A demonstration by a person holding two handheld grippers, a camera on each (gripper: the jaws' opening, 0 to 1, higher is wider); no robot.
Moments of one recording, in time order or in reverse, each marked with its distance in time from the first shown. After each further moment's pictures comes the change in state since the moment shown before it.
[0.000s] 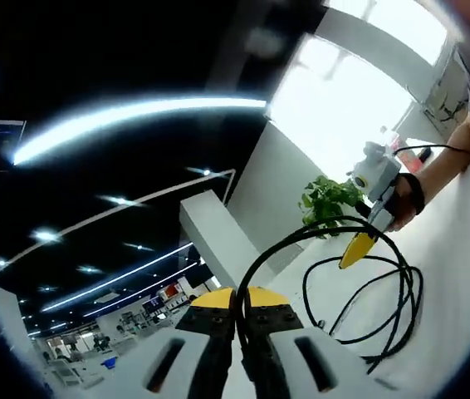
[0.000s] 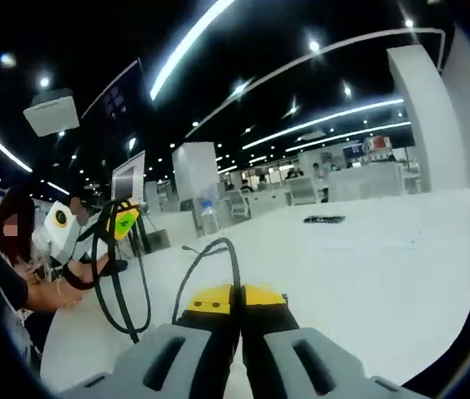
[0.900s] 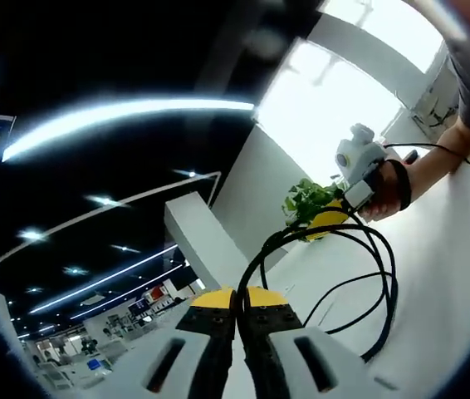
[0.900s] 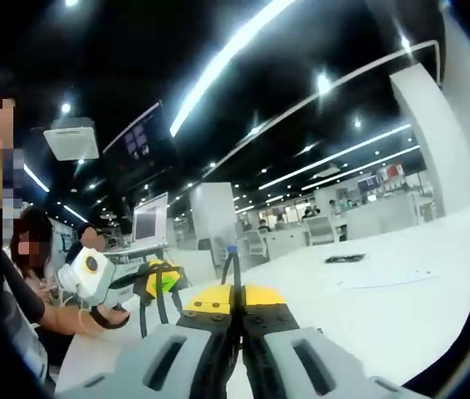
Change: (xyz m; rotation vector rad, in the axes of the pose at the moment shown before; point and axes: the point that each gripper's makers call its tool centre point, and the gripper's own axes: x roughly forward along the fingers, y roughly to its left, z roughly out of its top) left arm 0.004 -0.030 -0.002 -0.003 -0.010 -0.085; right arm -0.007 0.043 0.033 -0.002 -0.157 0.115
